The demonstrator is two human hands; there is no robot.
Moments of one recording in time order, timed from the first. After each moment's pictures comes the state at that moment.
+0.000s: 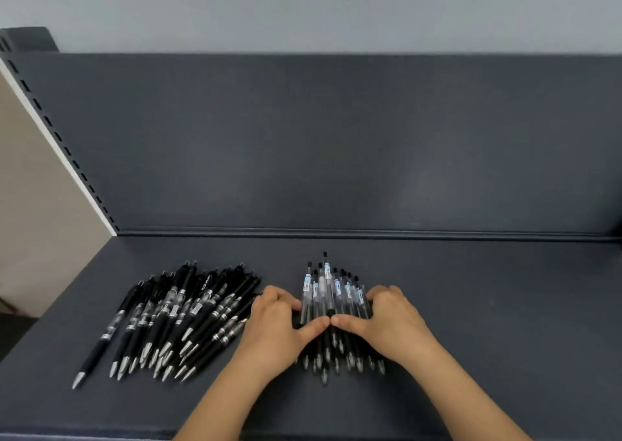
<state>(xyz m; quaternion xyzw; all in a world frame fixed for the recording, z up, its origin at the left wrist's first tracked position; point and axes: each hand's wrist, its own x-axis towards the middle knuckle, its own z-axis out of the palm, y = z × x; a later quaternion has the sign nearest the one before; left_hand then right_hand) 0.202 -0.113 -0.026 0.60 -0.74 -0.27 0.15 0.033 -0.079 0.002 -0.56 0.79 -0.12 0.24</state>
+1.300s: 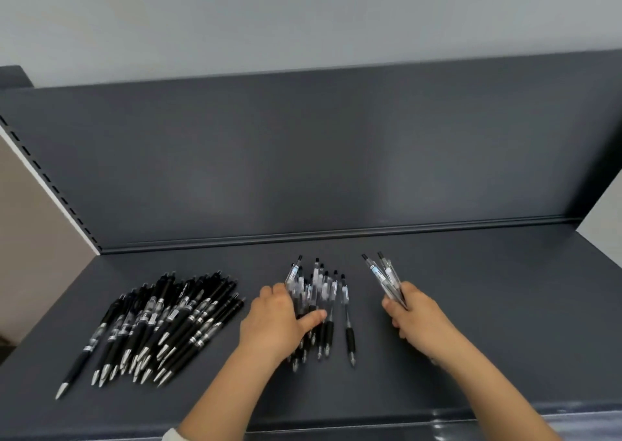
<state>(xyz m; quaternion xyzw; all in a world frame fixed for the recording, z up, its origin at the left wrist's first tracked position) 0.159 -0.102 -0.010 0.64 -0.74 -0.20 0.05 -0.043 -0.036 -0.007 -0.49 0.76 -0.28 0.33</state>
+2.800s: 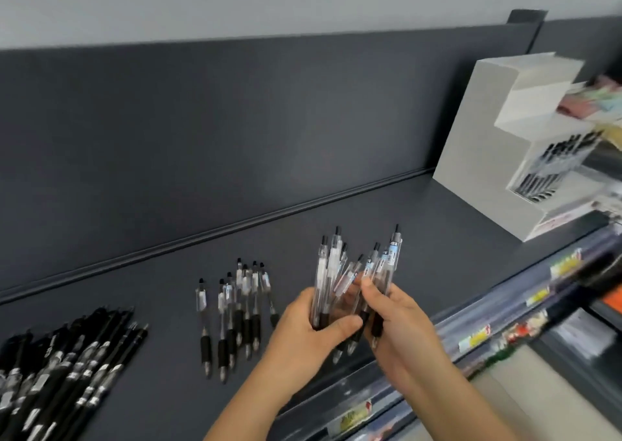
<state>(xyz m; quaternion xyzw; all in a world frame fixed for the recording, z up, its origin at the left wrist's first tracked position) 0.095 -0.034 0.003 0.34 -0.73 -0.57 0.17 -0.011 0.046 0.017 -0.11 0.53 -0.71 0.45</state>
